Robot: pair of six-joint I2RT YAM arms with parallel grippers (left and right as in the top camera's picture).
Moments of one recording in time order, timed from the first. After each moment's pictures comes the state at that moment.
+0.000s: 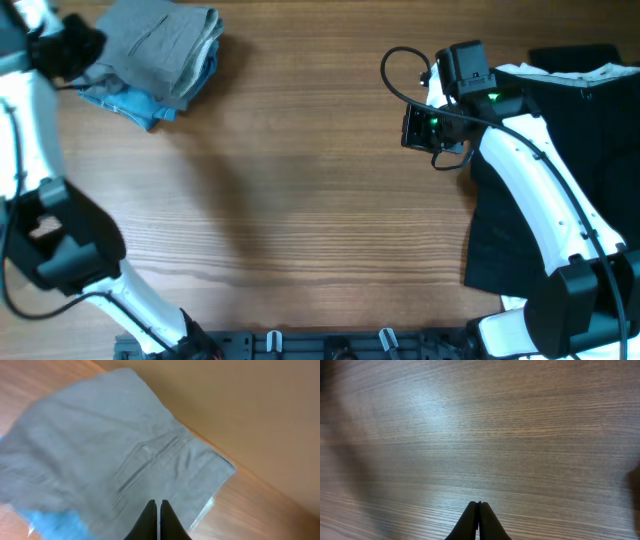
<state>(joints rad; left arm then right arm) 0.37 2.03 1.83 -0.59 0.43 -0.33 0.23 1.63 1.37 -0.95 -0.23 0.37</state>
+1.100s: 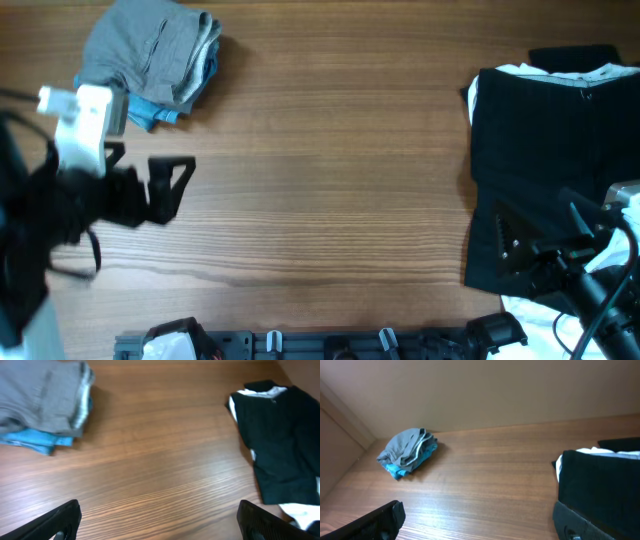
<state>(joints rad) 0.24 1.17 1.85 -1.56 0.53 0.25 0.23 0.64 1.44 -1.15 -0.07 0.26</state>
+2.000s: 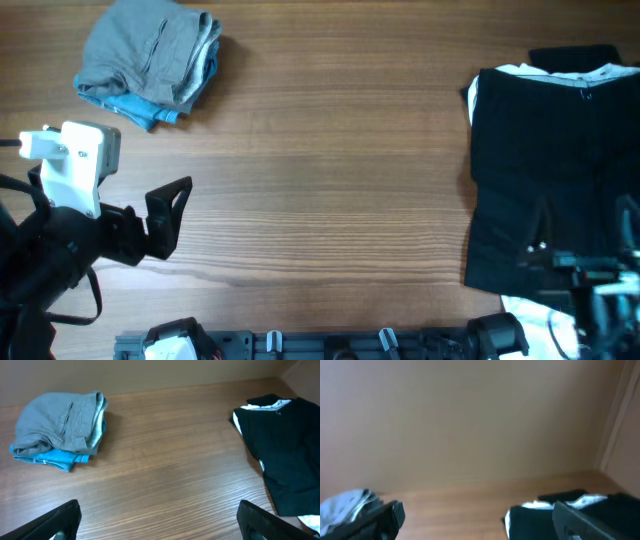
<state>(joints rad) 0.24 1.04 1.85 -1.53 0.51 0.25 0.17 0.32 1.03 -0.73 0.19 0.14</state>
